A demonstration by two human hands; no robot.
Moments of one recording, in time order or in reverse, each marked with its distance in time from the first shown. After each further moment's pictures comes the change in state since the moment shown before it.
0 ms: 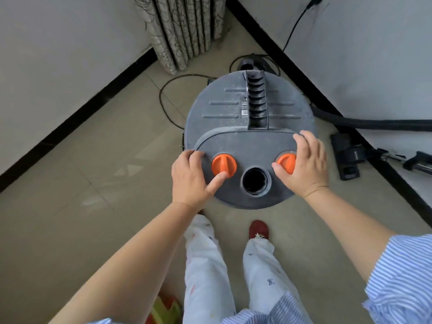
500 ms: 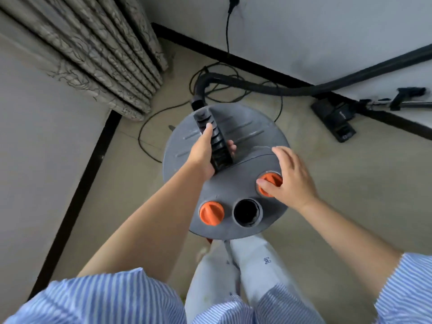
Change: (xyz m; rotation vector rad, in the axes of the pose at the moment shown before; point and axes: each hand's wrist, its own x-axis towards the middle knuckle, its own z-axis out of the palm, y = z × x) left_hand 0.154 0.106 0.012 -1.085 -0.637 -0.876; right_hand -0.004 -0.005 -0.009 0.219 -0.073 0.375
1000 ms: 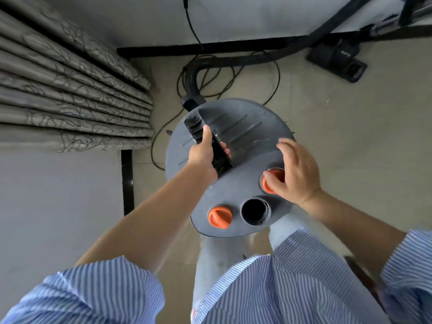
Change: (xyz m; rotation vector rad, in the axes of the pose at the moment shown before) left_hand 0.007 0.060 0.011 0.274 0.169 -0.116; right_hand 0.014 -0.050 0.027 0.035 0.272 0.212
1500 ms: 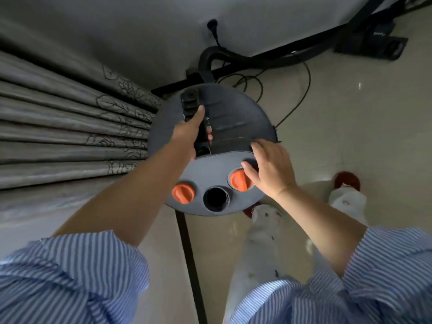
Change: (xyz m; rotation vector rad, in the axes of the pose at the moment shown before) left_hand 0.034 0.176 -0.080 0.489 -0.030 0.292; right_hand 0.094 -0.160 0.109 -0.027 0.095 0.158
